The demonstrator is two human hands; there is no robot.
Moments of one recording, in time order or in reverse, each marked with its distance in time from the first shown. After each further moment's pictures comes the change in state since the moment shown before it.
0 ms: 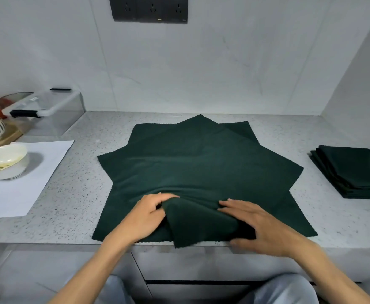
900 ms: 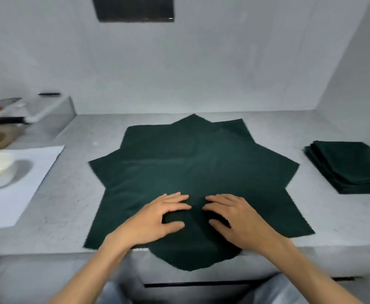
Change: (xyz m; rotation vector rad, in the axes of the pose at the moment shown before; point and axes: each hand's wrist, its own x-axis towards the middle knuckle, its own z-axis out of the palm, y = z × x) left_hand 0.021 -0.008 0.016 0.293 -0.216 0.031; right_hand 0.033 -0.021 0.017 -0.155 0.166 0.056
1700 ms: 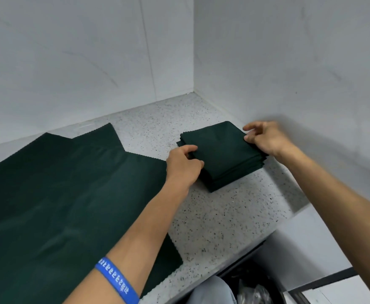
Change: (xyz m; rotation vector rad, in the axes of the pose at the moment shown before) left_hand 0.340 0.257 0.159 -0.665 0.206 -0.246; right_hand -0.119 0.362 -0.187 0.451 0.519 1.061
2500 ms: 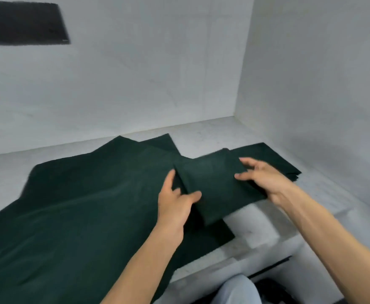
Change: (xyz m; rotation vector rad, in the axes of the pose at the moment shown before) left_hand -0.149 -0.013 -0.150 -0.471 0.093 -0.092; right_hand -0.165 -0.100 0.068 0.532 -0.366 0.075
